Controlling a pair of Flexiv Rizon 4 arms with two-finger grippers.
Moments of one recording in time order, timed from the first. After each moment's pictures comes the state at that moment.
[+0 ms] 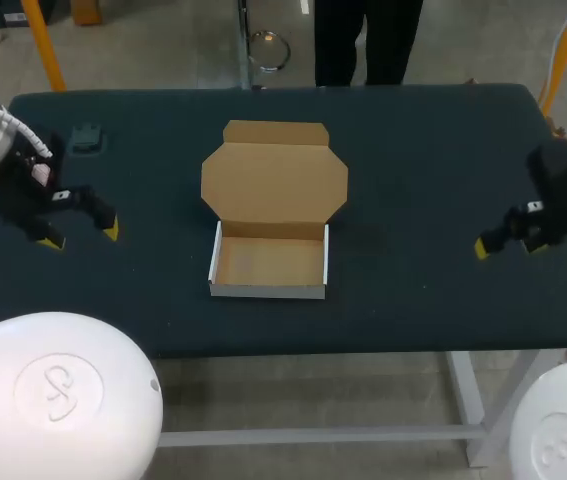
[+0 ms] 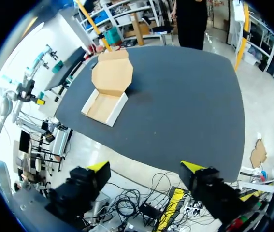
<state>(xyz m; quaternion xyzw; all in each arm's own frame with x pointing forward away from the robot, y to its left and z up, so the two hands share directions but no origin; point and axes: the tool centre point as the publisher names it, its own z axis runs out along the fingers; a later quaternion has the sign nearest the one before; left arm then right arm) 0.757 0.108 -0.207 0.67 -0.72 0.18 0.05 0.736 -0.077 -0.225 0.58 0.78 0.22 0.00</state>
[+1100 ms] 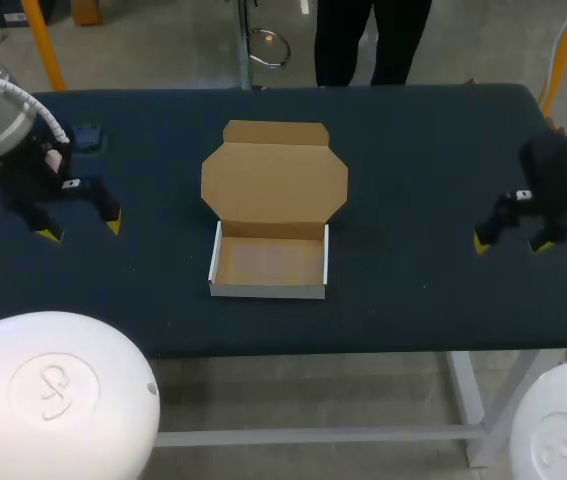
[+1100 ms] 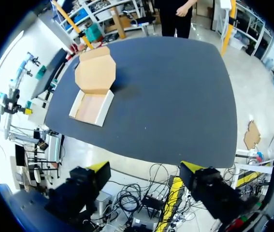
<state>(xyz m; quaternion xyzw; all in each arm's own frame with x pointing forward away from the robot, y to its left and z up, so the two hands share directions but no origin) 0.766 0.108 -0.200 0.69 -0.72 0.13 0.03 0.741 -0.081 -0.225 0.64 0.75 0.16 0.00</state>
